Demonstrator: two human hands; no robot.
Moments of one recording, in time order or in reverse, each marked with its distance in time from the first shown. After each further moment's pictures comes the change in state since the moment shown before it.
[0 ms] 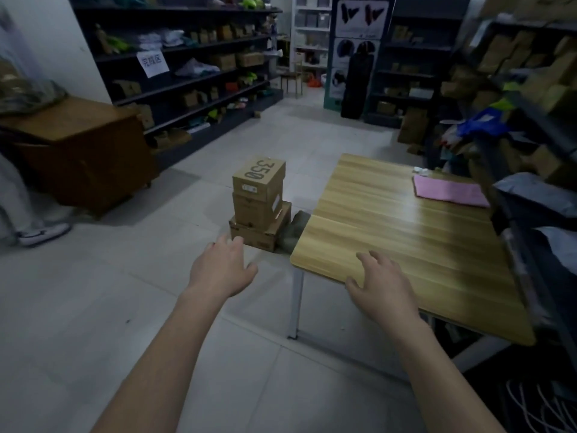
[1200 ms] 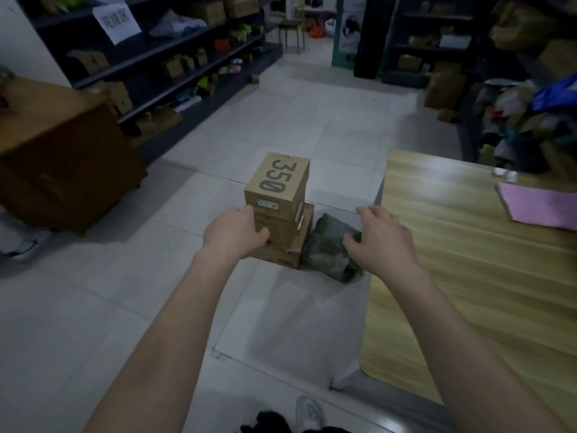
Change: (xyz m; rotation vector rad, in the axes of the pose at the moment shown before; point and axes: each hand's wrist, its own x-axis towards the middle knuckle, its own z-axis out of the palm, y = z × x) left_hand 0.490 -0.120 -0.021 0.006 -0.087 0.035; right_hand 0.457 -0.210 0.035 -0.038 -0.036 0.006
